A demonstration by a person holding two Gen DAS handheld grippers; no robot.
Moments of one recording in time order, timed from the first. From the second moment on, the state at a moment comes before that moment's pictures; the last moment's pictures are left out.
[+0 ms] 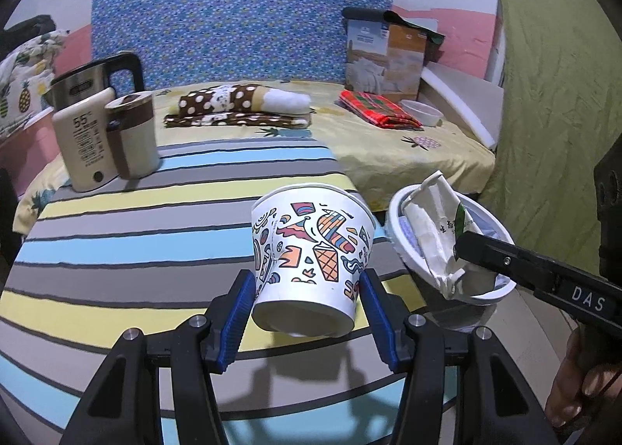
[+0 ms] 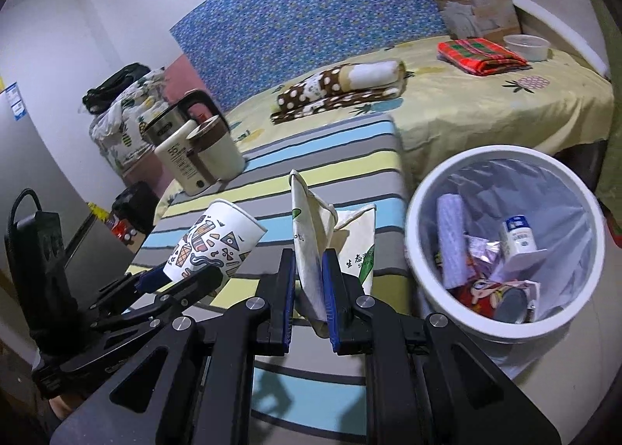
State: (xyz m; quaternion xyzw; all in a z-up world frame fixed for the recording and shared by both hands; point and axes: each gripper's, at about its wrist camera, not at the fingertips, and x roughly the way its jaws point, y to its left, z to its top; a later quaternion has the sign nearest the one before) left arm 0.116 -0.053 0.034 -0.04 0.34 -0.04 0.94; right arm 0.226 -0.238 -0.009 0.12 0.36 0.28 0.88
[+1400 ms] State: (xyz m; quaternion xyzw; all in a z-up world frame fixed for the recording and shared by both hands) left arm 0.228 -0.195 -0.021 0.00 0.40 -0.21 0.89; right arm 0.266 -0.359 -0.061 0.18 0.41 0.14 0.89
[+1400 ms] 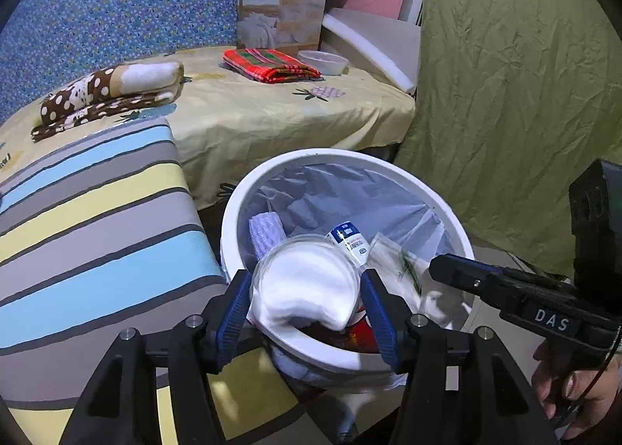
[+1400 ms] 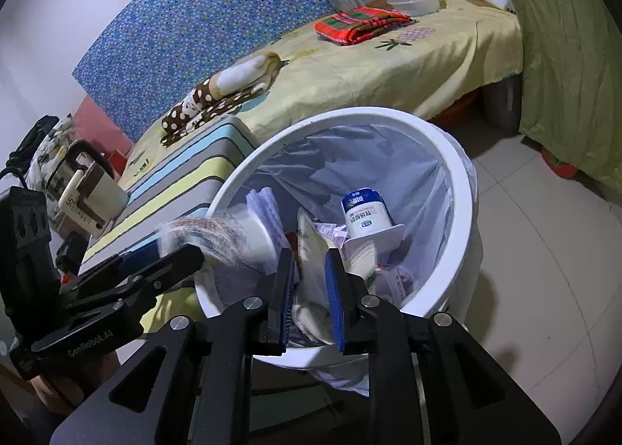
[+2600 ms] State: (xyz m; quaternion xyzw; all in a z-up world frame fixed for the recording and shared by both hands) left arm 0.111 -0.116 0.032 -0.02 0.35 -0.11 0.93; right arm 0.199 -0.300 -0.011 0.08 0.34 0.18 0.92
